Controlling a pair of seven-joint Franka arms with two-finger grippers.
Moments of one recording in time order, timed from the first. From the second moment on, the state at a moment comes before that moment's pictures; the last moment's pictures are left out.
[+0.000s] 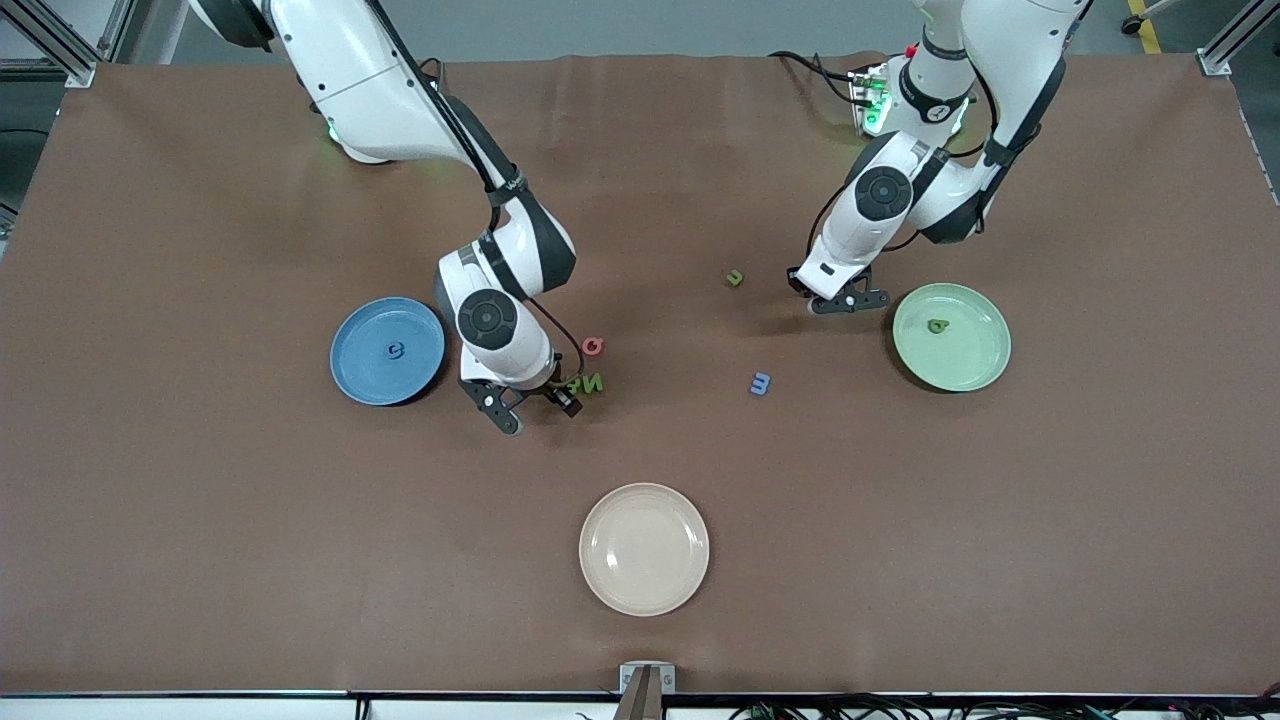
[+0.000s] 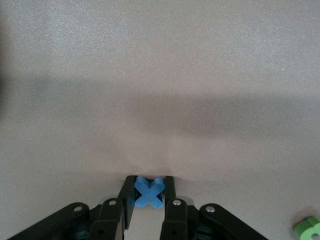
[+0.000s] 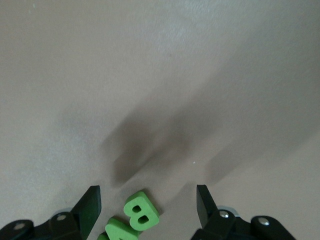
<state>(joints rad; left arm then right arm) 0.00 0.26 -0.50 -2.58 0.18 2.72 -0.76 0.64 0.67 -0.05 -1.74 0.18 2.40 1.25</state>
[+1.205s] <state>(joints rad) 0.38 0.08 -0.49 -2.56 0.18 2.52 -0.17 0.68 0.72 -0.06 -1.70 0.15 2.41 1.31</state>
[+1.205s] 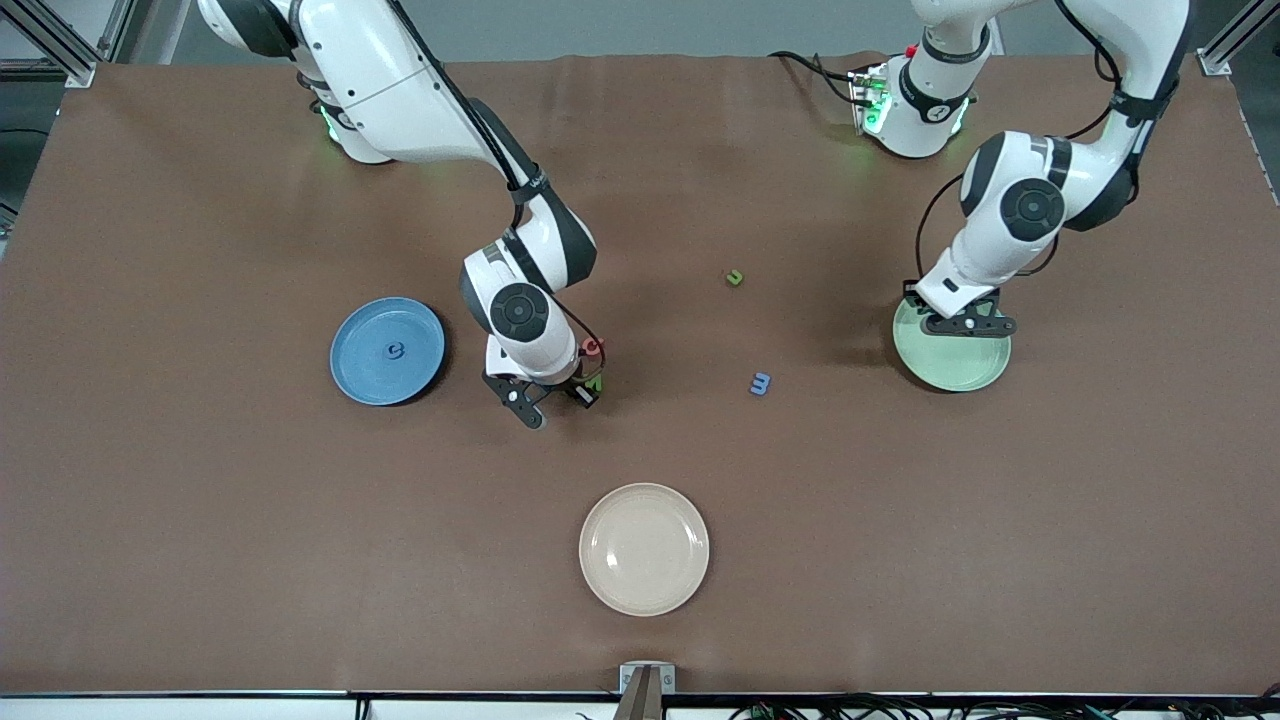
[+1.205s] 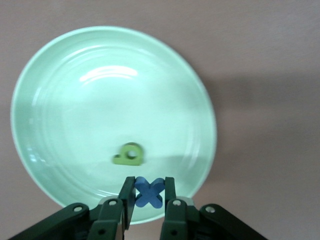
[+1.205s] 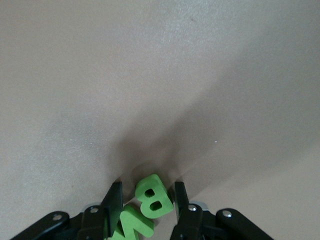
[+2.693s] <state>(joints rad) 0.57 0.25 -0.50 -2.50 0.42 2.59 -0.10 0.42 0.49 -0.09 -1.86 0.13 2.14 0.80</state>
